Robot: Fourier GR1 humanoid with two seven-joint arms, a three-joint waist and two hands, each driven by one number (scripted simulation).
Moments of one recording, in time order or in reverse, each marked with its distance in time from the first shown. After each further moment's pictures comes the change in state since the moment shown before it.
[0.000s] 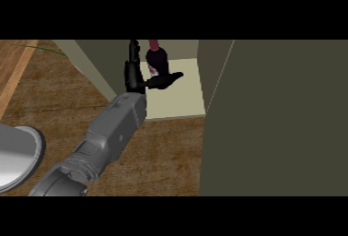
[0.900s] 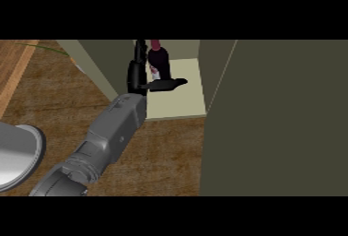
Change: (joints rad) left arm 0.004 -0.003 -0.027 0.000 -0.034 -0.162 -0.022; right arm -0.004 0.004 0.034 0.002 0.009 -0.016 0.002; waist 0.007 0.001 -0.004
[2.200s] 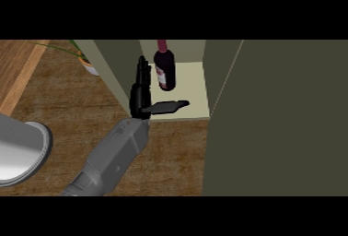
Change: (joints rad) left arm 0.308 0.002 -0.378 -0.380 0.322 0.043 0.028; right arm -0.016 -0.014 -0.013 -0.012 0.012 -0.040 0.045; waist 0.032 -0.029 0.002
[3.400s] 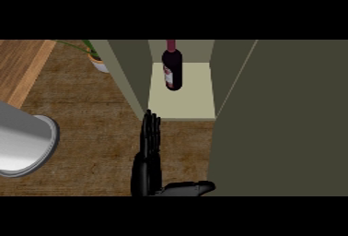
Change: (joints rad) left arm 0.628 0.090 -0.466 -1.027 -0.179 0.483 0.186; right arm 0.010 -0.023 -0.024 -0.011 0.013 -0.020 0.012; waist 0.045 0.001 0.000
